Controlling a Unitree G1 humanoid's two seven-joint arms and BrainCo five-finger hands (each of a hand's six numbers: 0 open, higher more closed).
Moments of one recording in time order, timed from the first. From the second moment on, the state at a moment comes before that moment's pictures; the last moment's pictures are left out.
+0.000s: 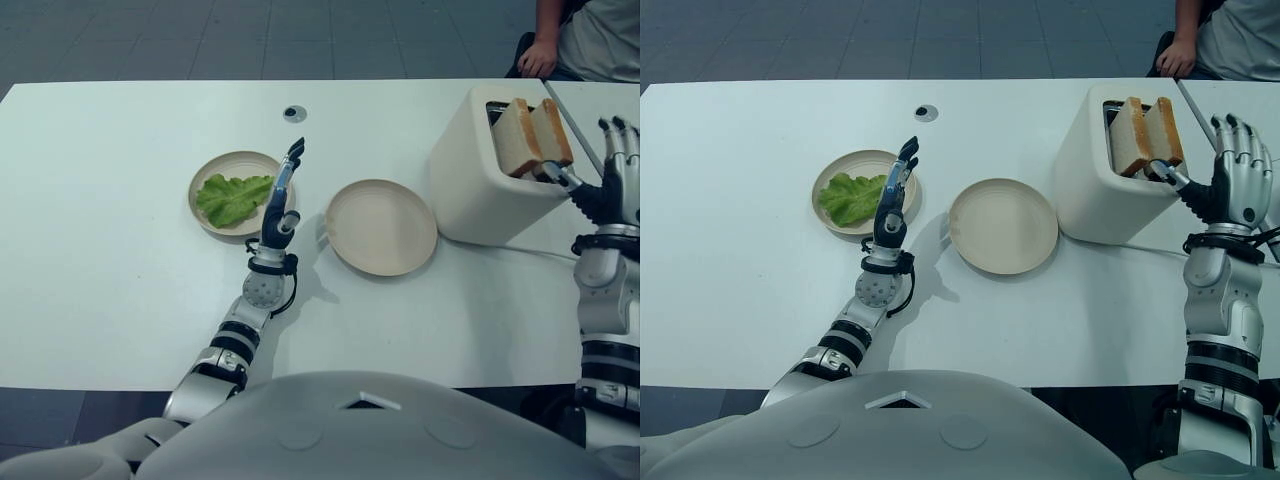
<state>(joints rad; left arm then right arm) -0.11 -0.04 -0.19 0.68 0.33 -1.06 0.31 0.06 -0.61 -0.35 0.18 -0.77 -0.15 -0.28</state>
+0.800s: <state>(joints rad) -0.07 -0.04 -0.16 0.60 0.34 -1.05 0.34 0.08 -0.46 0.09 -0.04 -0.13 -0.49 0.00</state>
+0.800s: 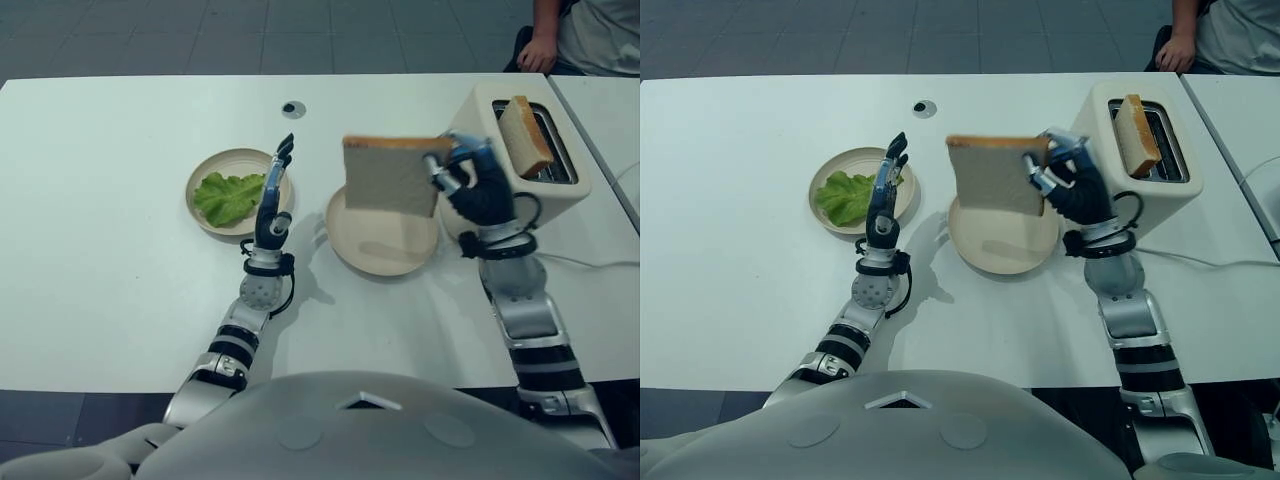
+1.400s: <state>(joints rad) -0.07 0.40 -0.05 0.45 0.94 -0.34 0.58 0.15 -0.43 0.15 0.11 -0.46 -0.43 -0.03</state>
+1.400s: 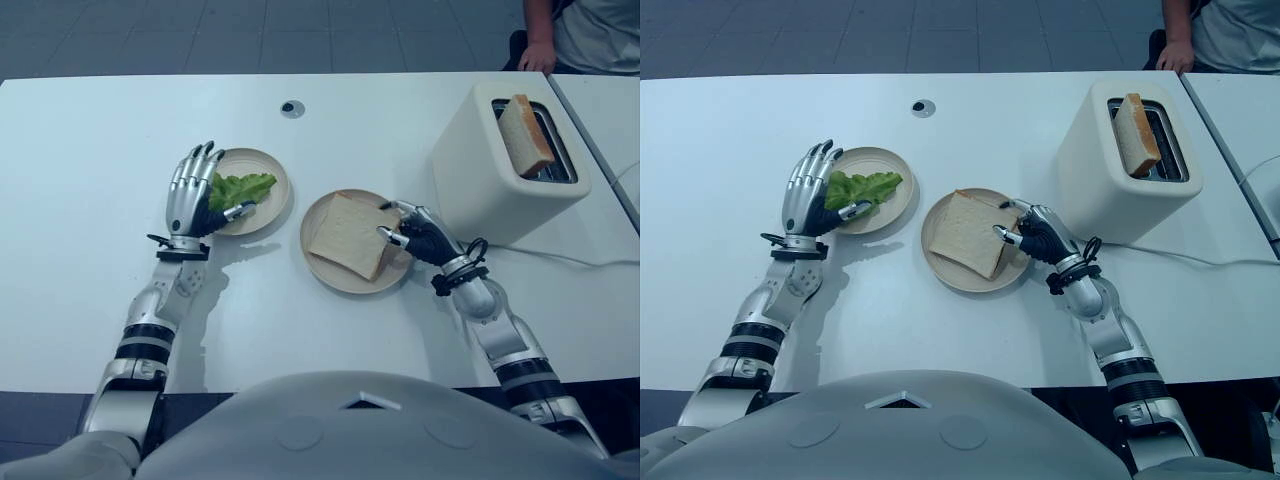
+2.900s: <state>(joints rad) -0.15 0.18 -0.53 0.57 0.74 -0.60 0.47 0.11 -0.53 -0.34 -0.11 -0.73 -0.15 -0.19</state>
